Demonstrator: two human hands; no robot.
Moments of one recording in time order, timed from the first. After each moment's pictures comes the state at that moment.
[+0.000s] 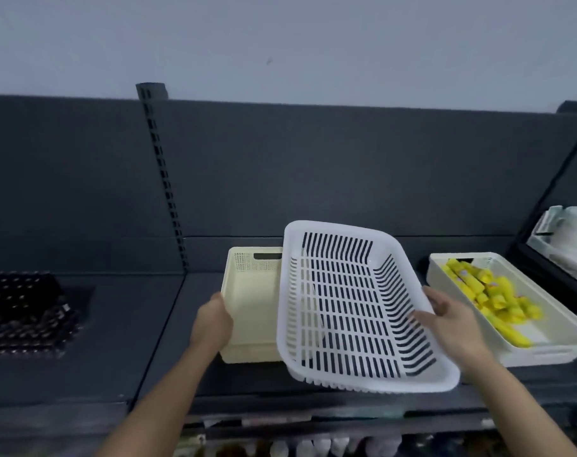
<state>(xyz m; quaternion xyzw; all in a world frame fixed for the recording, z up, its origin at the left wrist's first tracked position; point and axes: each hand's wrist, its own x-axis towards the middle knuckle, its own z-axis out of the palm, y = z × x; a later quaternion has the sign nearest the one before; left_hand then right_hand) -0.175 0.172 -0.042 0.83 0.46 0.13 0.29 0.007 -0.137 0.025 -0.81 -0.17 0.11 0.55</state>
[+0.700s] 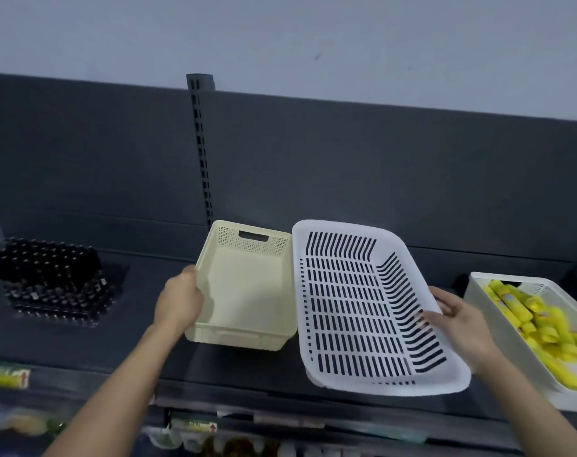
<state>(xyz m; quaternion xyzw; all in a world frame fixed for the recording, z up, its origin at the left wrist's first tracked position) -0.232 0.226 -0.017 0.82 0.49 0.21 0.20 0.047 -0.099 0.006 -0.75 -0.18 0.20 0.61</state>
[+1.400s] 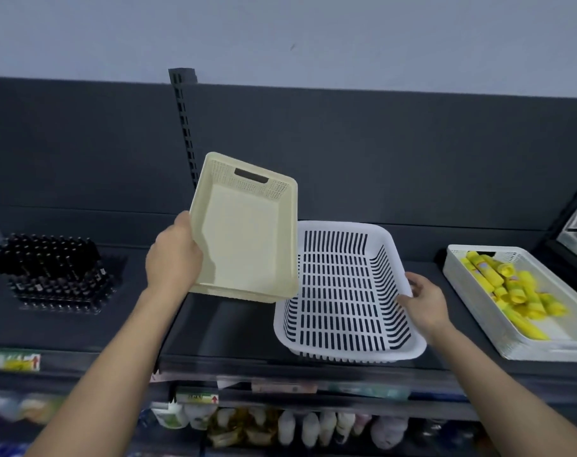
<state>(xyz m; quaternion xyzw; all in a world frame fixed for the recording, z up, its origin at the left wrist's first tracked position) -0.236 0.173 0.061 0.82 0.46 0.33 0.09 0.038 -0.096 -0.029 -0.83 -0.18 0.11 0.51</state>
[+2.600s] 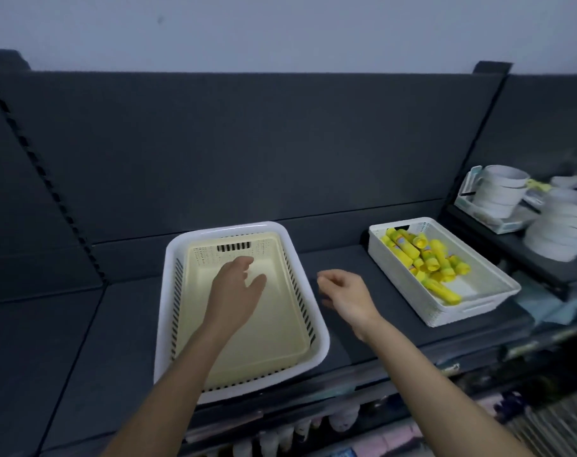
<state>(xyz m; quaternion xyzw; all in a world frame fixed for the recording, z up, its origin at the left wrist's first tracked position) -0.078 0.086 0.000 0.86 0.27 0.21 0.38 0.038 -0.080 -0.026 -0.77 -0.16 0.17 0.59</state>
